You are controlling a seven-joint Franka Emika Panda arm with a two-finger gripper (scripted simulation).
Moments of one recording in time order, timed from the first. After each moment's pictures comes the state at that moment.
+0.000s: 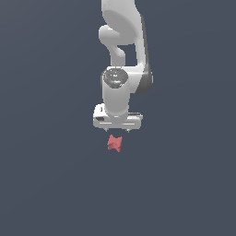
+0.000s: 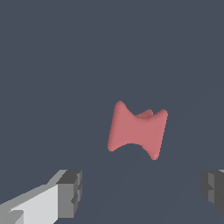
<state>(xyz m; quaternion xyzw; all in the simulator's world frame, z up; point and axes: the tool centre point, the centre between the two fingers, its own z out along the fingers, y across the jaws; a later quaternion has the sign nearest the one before) -0.003 -0.004 0.132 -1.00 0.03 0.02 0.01</state>
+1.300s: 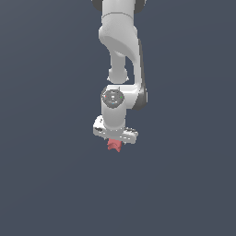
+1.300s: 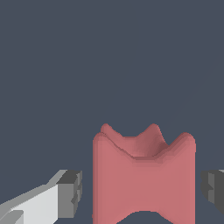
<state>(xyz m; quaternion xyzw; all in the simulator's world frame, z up) 0.016 -0.015 0.064 -0.99 0.12 0.00 0.00</state>
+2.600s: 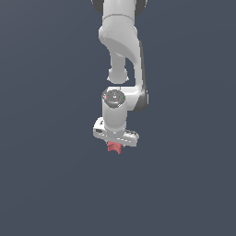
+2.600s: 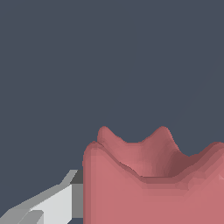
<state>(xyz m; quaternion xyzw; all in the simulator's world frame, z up) 0.034 -0.013 0.067 -0.99 0.13 -0.03 0.00</state>
